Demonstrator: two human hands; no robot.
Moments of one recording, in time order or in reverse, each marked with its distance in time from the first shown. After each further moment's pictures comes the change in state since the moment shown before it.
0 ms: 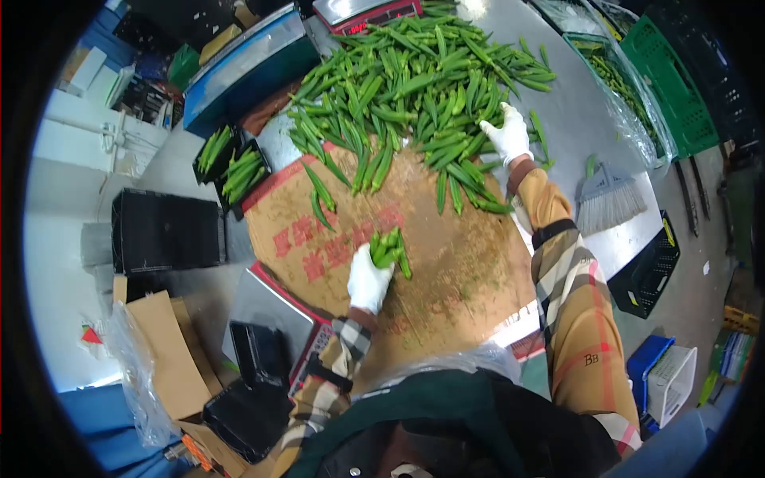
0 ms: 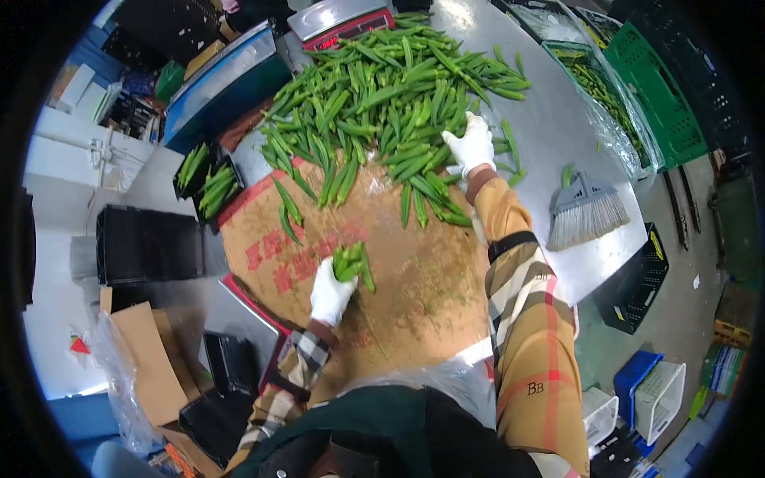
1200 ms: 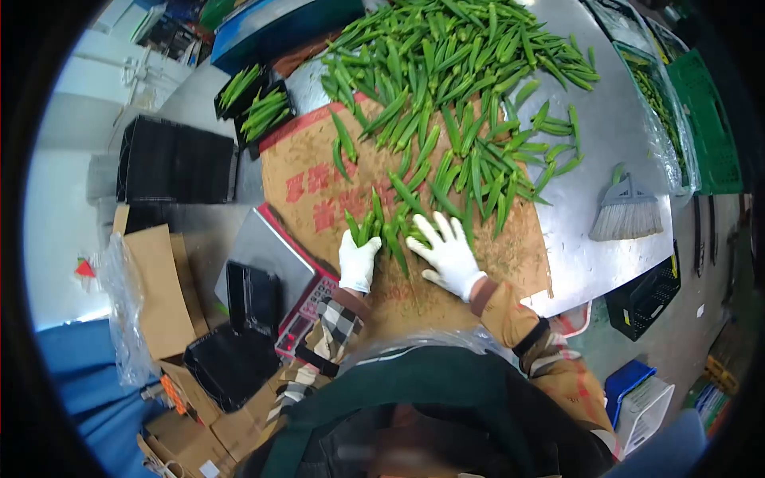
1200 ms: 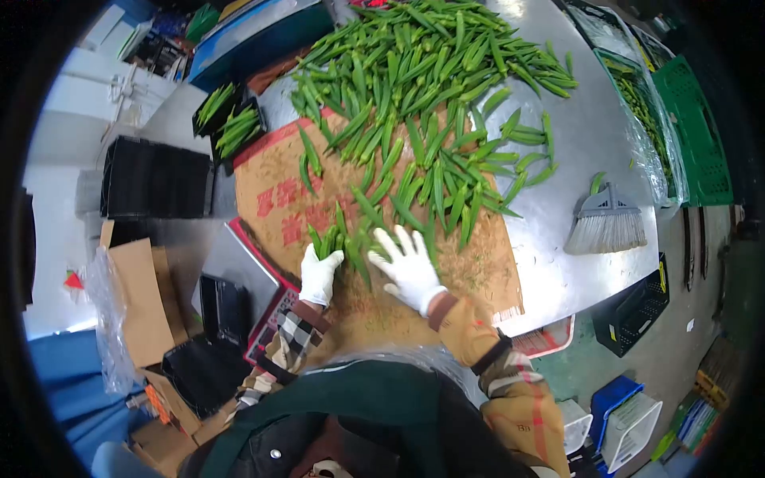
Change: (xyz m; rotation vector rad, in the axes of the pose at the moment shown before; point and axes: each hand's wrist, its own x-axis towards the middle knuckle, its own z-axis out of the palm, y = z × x) left_hand -0.043 -0.051 -0.011 -0.719 0.147 -0.364; right_hand -0.292 -0.078 -0.012 -0.172 -0.771 -0.812
